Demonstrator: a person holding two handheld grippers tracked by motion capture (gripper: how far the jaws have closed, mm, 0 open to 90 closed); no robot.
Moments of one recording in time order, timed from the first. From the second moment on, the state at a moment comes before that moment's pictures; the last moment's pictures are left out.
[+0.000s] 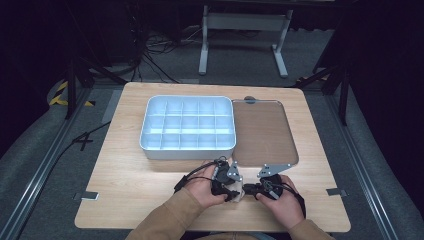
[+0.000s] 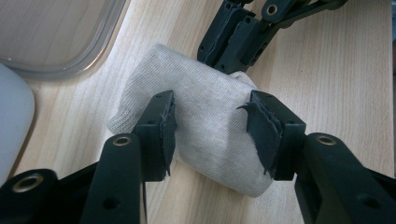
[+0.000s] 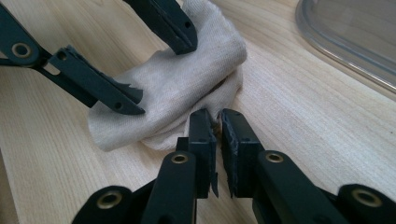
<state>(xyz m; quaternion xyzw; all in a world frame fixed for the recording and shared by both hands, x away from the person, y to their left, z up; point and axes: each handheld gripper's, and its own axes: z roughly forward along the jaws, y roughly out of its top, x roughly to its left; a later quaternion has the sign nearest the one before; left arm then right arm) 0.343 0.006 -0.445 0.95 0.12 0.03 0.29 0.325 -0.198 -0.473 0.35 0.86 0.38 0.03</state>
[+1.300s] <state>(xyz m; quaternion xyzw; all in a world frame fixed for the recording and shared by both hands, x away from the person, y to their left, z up) 0.336 0.006 -0.450 0.94 0.13 0.04 0.30 0.345 -0.186 -0.472 0.40 0.82 0.40 -0.03</state>
